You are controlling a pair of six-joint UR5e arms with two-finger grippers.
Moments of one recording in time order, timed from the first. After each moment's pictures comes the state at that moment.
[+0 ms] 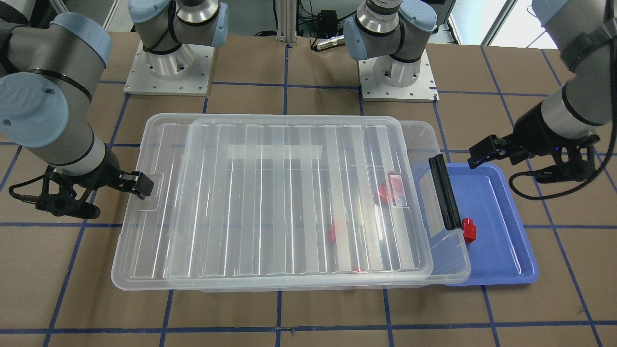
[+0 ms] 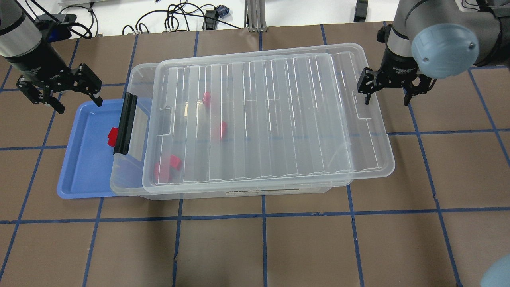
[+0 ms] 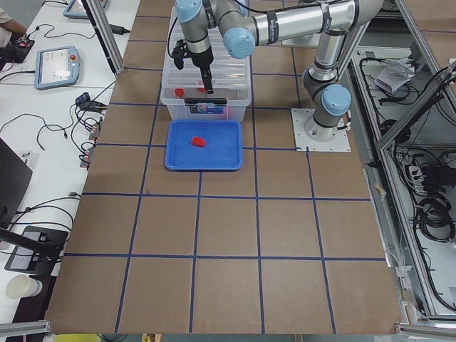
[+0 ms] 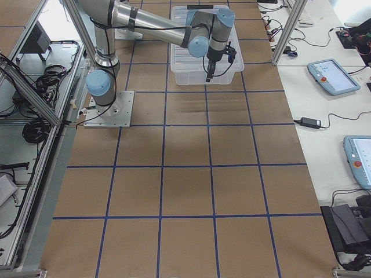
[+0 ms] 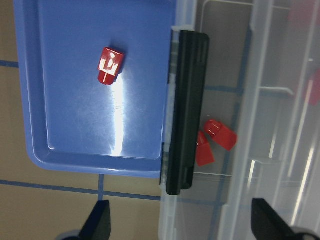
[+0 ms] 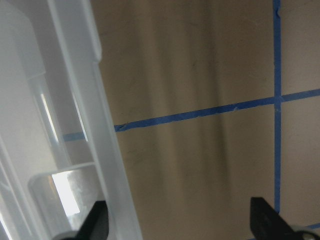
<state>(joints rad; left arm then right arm) -1.21 -1.75 -1.54 -1.59 1.54 0.25 1.46 -1.32 1.62 -1.75 -1.67 0.07</state>
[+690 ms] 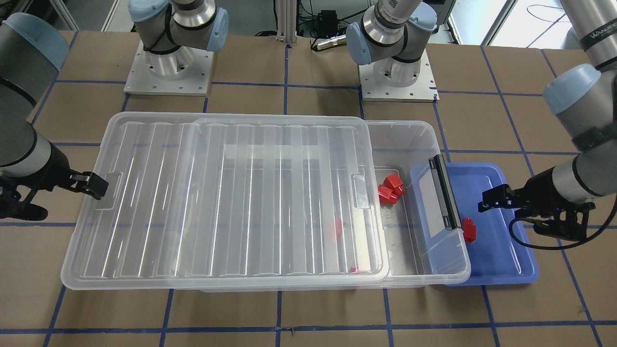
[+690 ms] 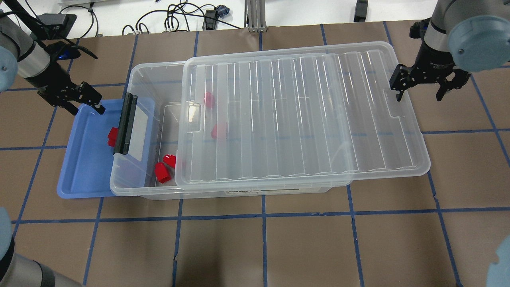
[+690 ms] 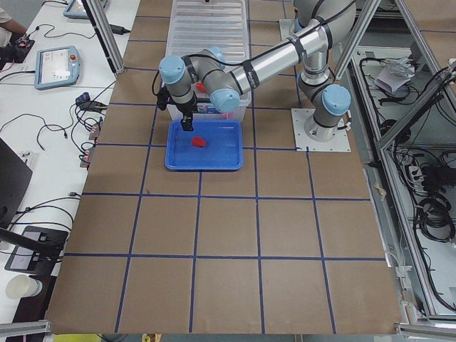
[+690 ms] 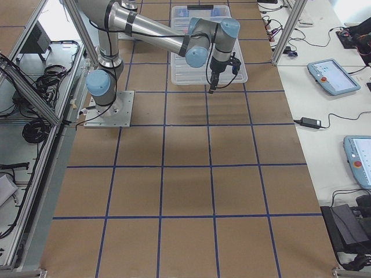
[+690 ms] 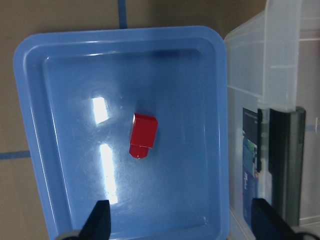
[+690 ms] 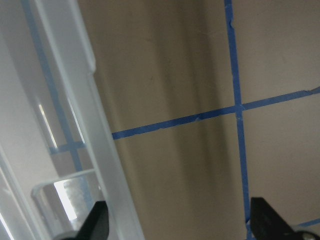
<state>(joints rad) -1.13 -1.94 -1.59 -1.37 1.48 0.60 1.33 -1.32 1.62 -1.77 -1.71 -0.10</state>
